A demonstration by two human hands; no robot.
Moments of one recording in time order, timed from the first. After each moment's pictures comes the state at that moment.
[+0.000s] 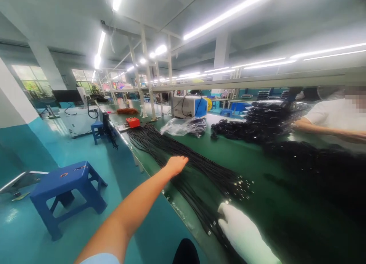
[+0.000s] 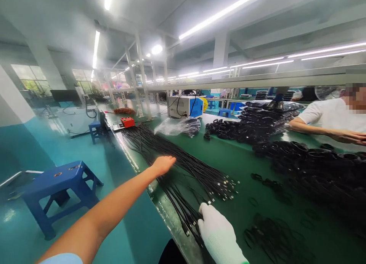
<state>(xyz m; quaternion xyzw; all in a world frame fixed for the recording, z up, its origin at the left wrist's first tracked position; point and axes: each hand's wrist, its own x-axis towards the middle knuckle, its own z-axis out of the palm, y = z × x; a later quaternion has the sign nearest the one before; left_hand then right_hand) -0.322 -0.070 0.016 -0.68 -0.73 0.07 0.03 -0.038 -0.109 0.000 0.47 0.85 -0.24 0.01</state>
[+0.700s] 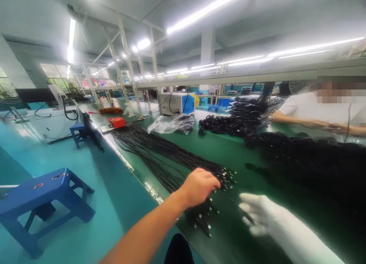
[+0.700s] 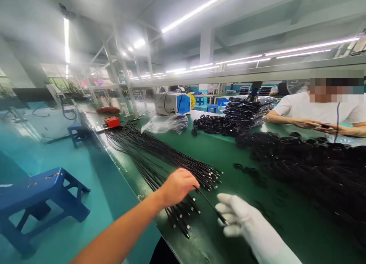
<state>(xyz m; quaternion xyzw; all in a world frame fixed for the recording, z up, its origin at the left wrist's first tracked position) -0.175 -0.103 0.032 -0.84 -0.51 -0.19 0.01 0.069 -0.097 0.031 0.50 0.54 -0.63 -0.26</state>
